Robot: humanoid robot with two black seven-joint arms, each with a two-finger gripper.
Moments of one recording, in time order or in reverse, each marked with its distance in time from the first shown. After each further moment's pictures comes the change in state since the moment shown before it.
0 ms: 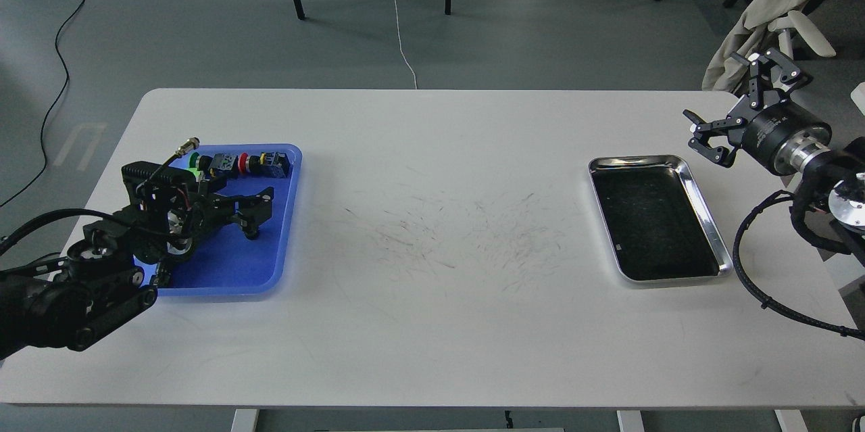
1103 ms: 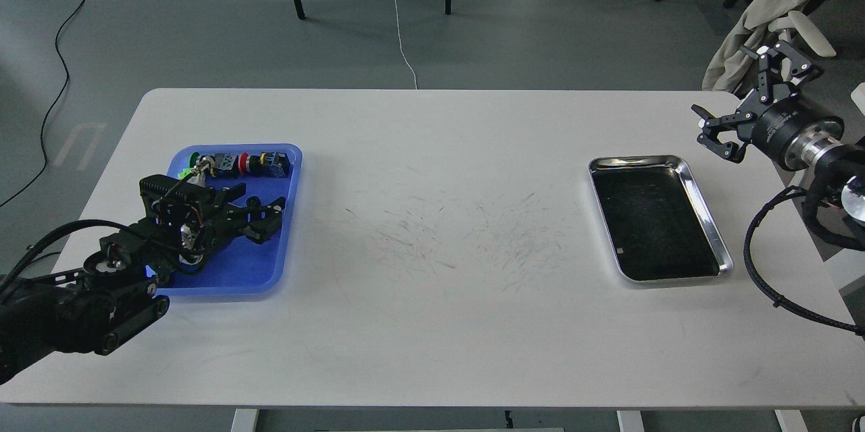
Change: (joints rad) left arm 0.005 -0.101 0.065 0.186 0.013 0.114 -0.095; right arm -0.002 -0.041 -0.001 0.033 0.000 -0.009 -0.004
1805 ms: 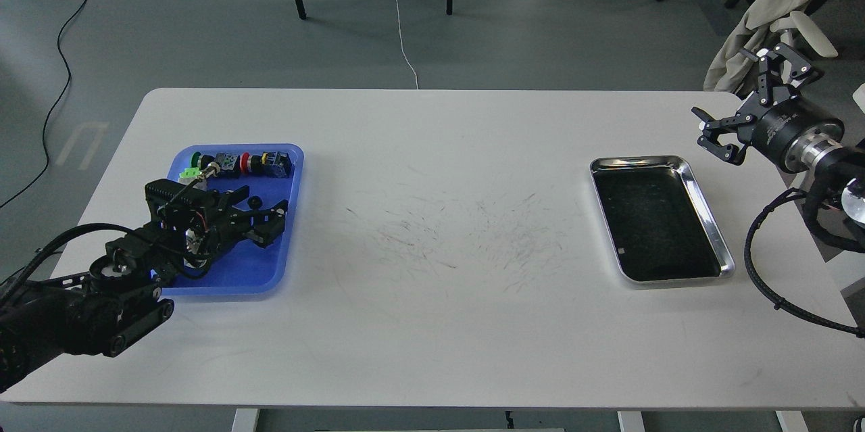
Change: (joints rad) left arm 0.000 -0.030 0.018 0.030 -0.008 0.014 -0.020; right arm -0.005 0.000 -0.001 0.002 0.000 0.000 0.001
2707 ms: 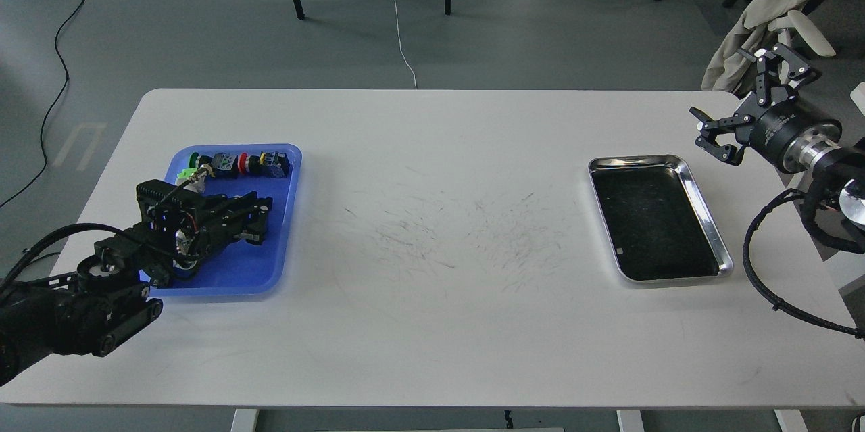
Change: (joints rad) left arm 0.001 0.037 0.001 0.015 -0.005 -0.012 -0.044; right arm -0.002 0.002 -0.003 0.006 -0.002 0.000 0.004
